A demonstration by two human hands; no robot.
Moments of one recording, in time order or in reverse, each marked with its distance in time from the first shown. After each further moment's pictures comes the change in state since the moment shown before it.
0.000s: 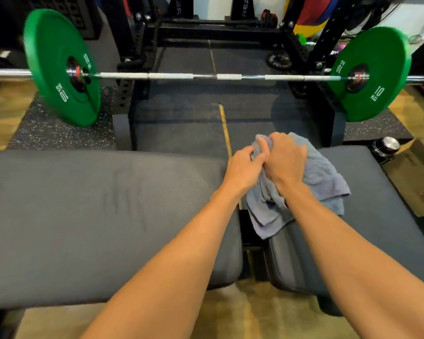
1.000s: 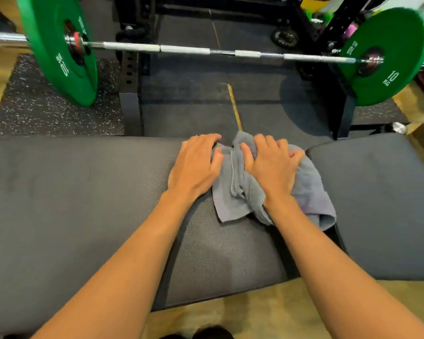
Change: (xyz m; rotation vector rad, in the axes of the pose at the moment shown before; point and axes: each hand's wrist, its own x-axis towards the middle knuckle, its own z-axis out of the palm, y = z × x) left_hand -0.014 -0.134 -0.184 0.448 0.185 0.404; right_hand -0.062 -0.153 0.051 -0.275 0.054 -0.036
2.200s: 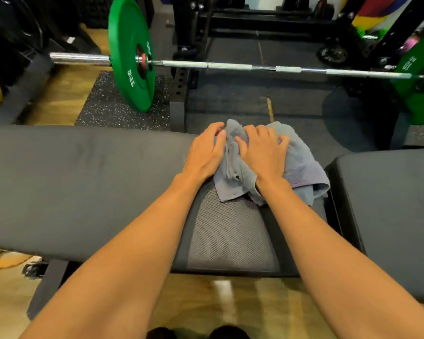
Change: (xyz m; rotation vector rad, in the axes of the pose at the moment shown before) left_hand -0.011 -0.008 -0.037 -0.185 0.083 -0.242; right_hand 0.009 -0.051 -0.005 0.235 -0.114 -0.212
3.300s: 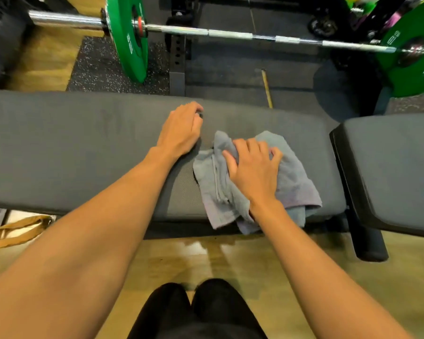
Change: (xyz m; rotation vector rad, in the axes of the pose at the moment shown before) left_hand -0.041 -0.059 -0.102 0.263 -0.092 0.059; right_hand -0.128 -0.102 -0.023 -0.044 0.037 0.004
